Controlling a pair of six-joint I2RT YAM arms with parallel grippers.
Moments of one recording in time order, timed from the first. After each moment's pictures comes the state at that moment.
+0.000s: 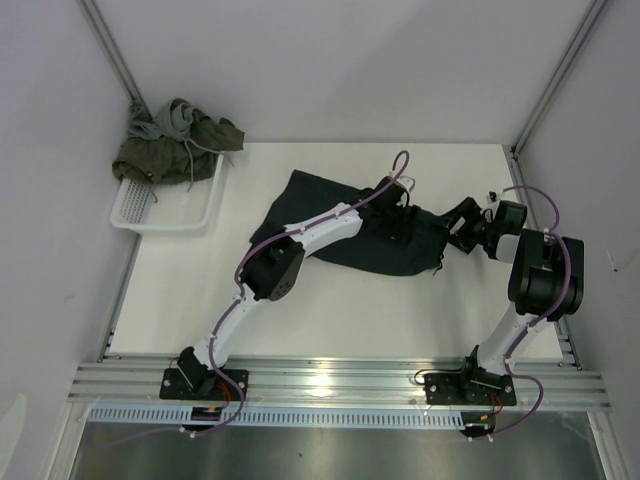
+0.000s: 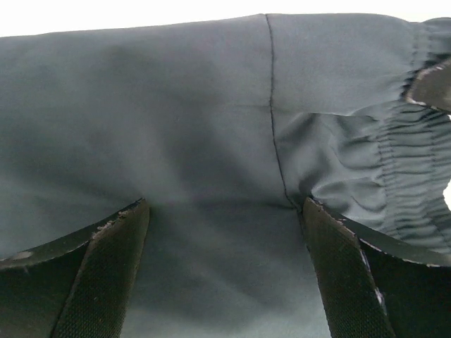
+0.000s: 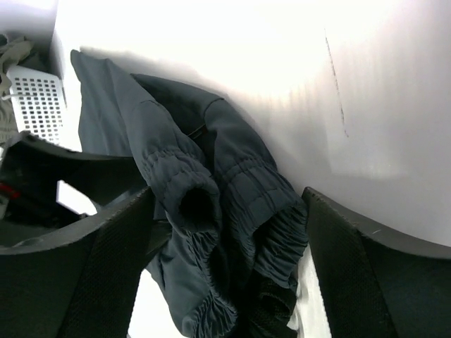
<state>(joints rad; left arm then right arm) -0.83 2.49 2.14 -0.44 0.03 -0.32 -0.25 1.82 0.85 0.29 -0.67 0.61</state>
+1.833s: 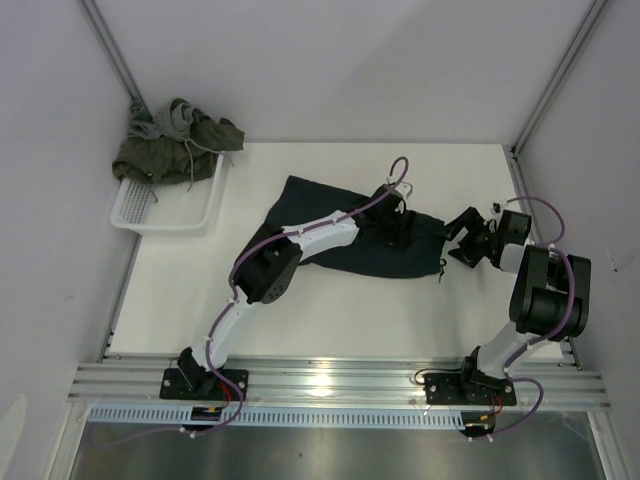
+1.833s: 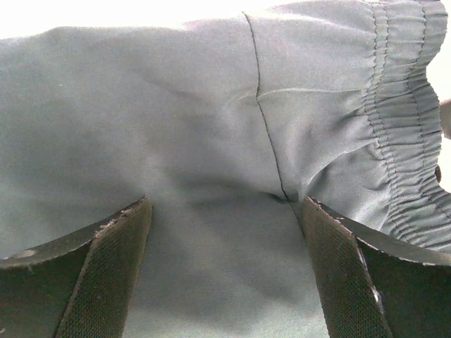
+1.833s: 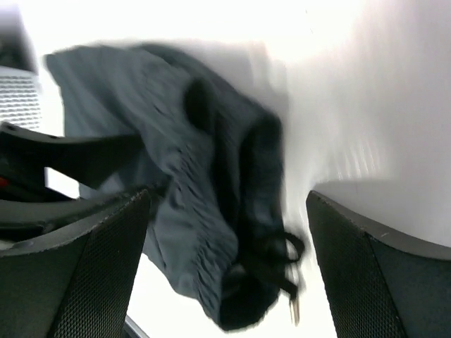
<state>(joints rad) -0.85 2.41 1.93 -0.28 0.00 -0.34 -0.27 1.66 0.75 0.10 -0.62 0.57</state>
